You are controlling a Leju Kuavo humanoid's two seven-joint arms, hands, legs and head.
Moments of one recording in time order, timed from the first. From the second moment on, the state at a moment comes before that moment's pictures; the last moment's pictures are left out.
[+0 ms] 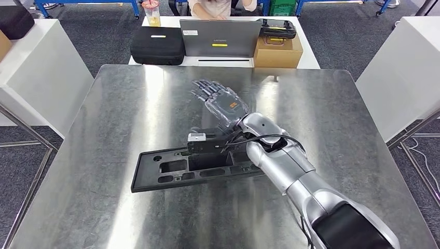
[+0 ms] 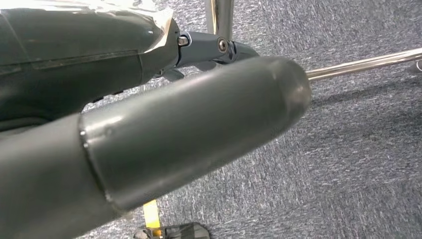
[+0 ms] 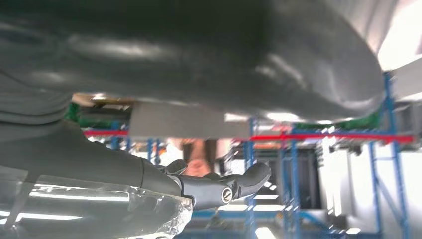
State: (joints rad) left arm -0.07 -0.13 0.51 -0.19 -0.68 0.25 -0.47; right arm -0.89 0.07 0.75 -0.81 1.04 -0.27 -0.28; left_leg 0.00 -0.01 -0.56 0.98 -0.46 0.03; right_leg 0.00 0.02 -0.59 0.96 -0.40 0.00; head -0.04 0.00
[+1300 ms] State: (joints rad) left arm -0.04 -0.21 0.63 -0.18 -0.58 0.23 -0.37; right arm -0.58 -0.74 0.13 -0.70 0.87 -0.68 -0.05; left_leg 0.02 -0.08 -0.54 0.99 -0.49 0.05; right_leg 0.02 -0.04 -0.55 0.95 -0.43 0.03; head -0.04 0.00
